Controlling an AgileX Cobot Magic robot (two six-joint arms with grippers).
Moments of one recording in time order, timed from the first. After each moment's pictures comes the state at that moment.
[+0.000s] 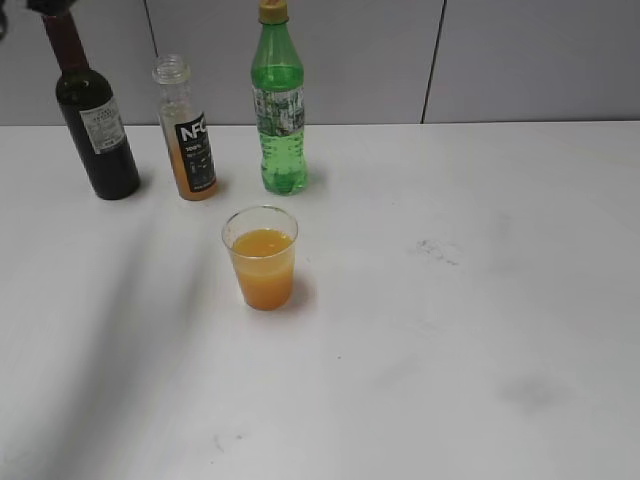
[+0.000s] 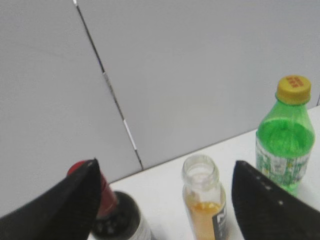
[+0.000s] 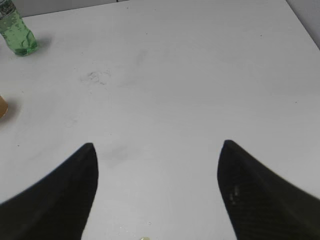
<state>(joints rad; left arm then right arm) -0.30 1.42 -1.10 0.18 0.13 0.03 0.09 -0.01 -0.50 -0.01 1.04 0.10</state>
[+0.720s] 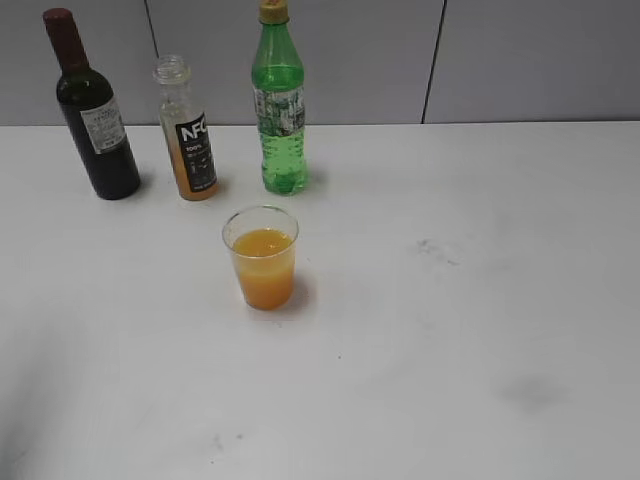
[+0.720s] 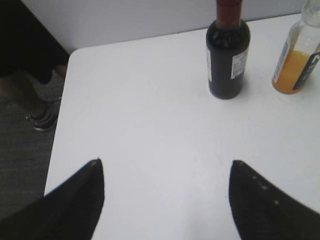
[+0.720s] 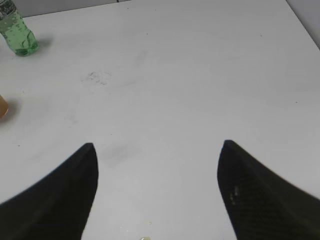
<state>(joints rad) -0.10 1.08 -1.10 0.17 0.87 0.03 0.09 -0.01 -0.50 -0.01 1.04 0.10</state>
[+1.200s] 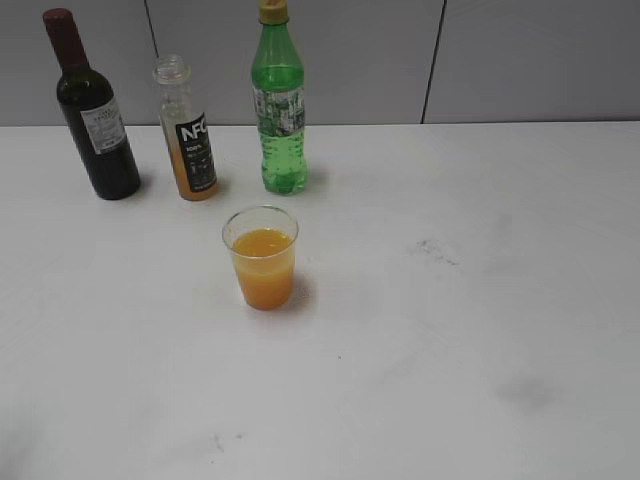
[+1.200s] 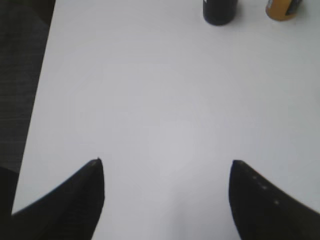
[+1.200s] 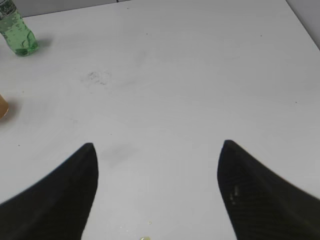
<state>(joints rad) -0.09 0.75 -0.83 0.11 1.04 0.03 0.09 -0.01 -0.50 -0.01 1.04 0.10</state>
